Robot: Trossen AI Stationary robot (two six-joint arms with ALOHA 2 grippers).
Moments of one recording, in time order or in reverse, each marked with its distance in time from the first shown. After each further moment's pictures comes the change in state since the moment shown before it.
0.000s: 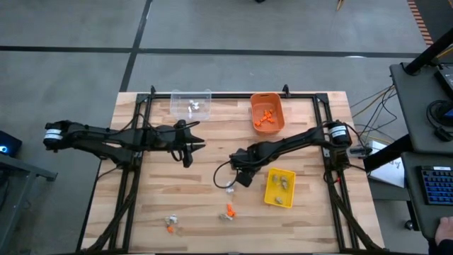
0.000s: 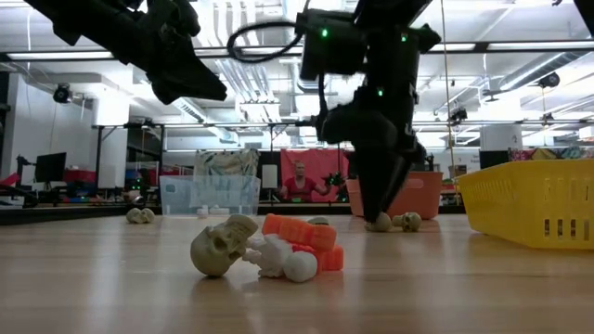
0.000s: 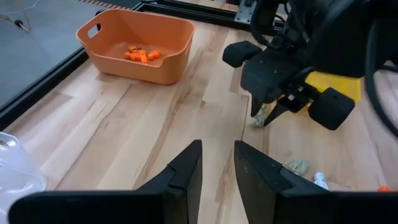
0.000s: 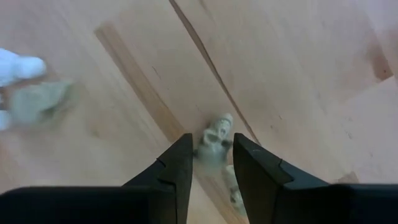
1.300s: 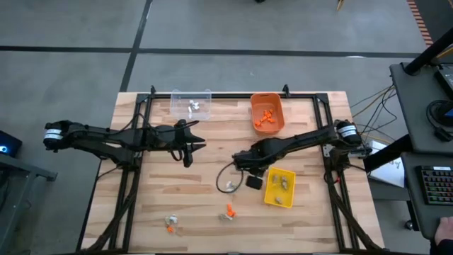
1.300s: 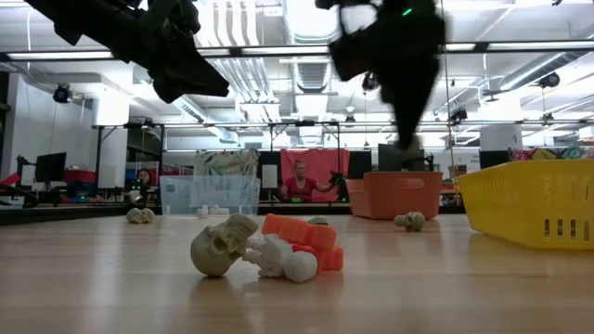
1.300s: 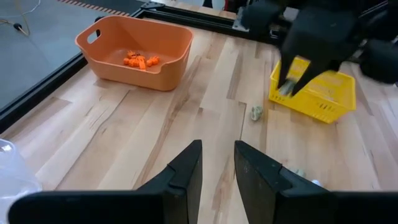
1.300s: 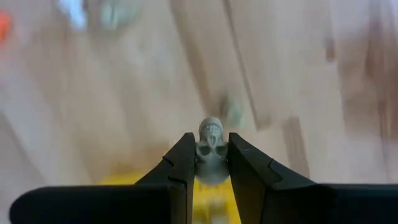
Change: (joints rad) left arm 0.000 0.000 0.000 0.026 0.002 -0.009; right arm 0.057 -0.099 0.175 -0.348 -0.035 -0.196
